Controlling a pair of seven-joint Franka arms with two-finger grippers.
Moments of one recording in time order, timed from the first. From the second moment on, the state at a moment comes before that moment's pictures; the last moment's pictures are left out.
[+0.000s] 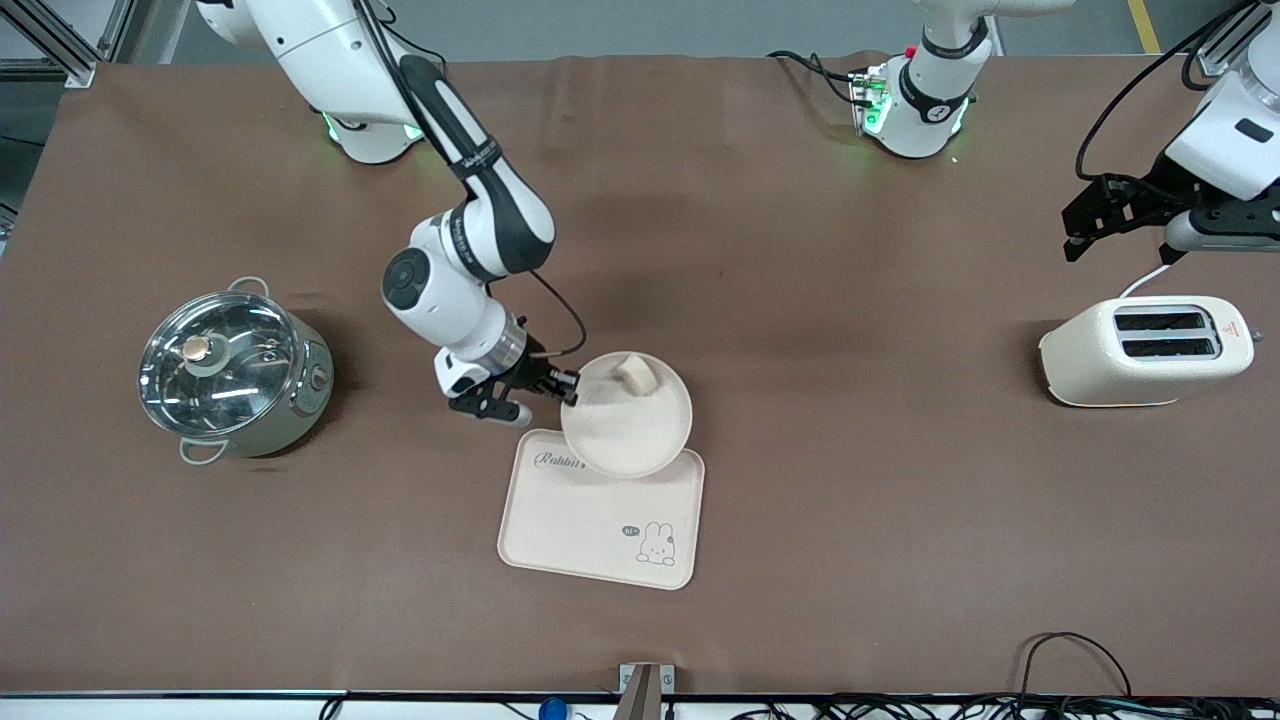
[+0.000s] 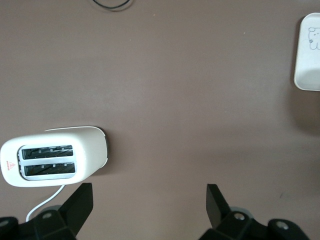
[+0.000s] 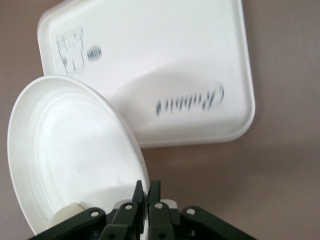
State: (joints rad) left arm -0.12 -0.14 0.01 -1.77 0.04 1.73 -0.03; right arm 0.55 0.54 -0.01 -1.83 0.61 2.66 0.36
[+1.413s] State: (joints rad) left arm -0.12 -0.10 0.02 -1.72 0.04 1.72 -0.03; right arm 0.43 0.81 0.00 -1.55 0.65 2.72 0.29
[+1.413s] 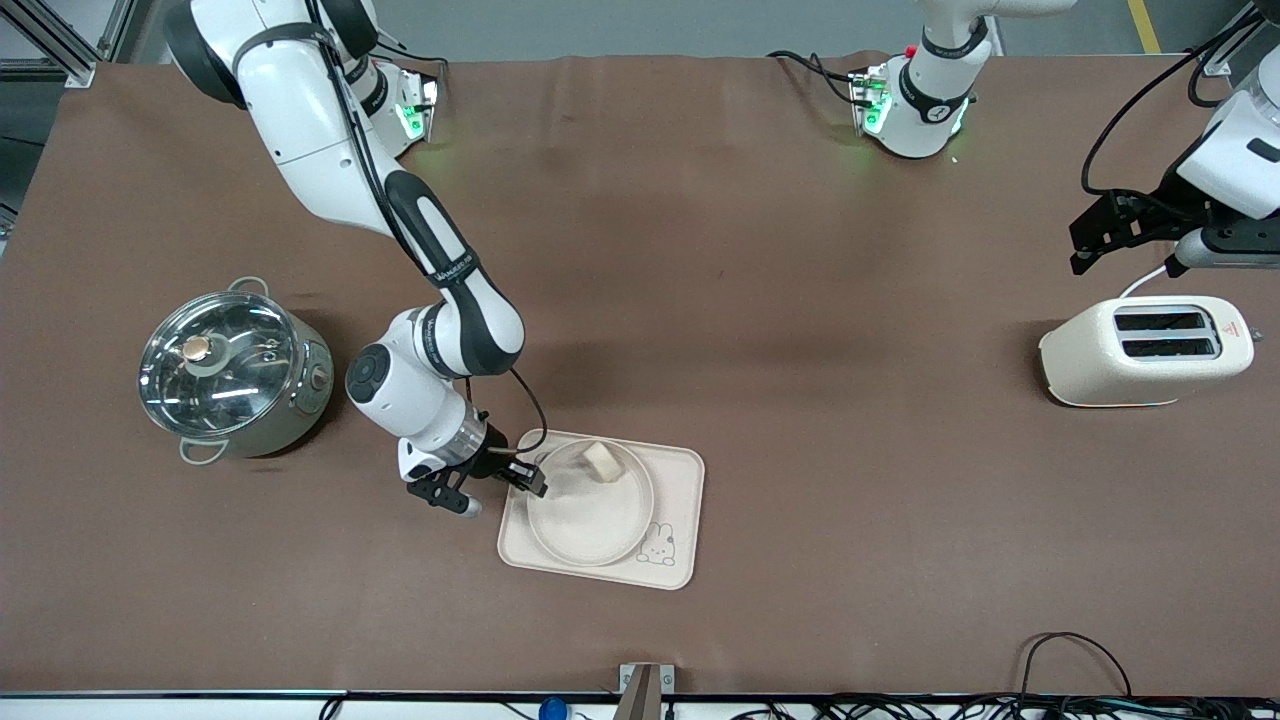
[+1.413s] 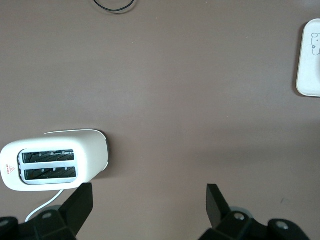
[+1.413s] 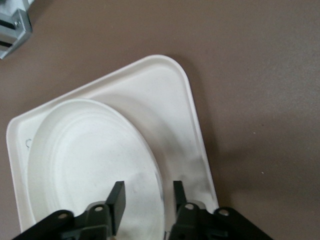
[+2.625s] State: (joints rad) left arm -0.12 -0.10 0.02 -1.71 0.03 1.72 -0.03; right arm 0.18 0.06 -0.33 -1.56 0.10 1.60 -0.08
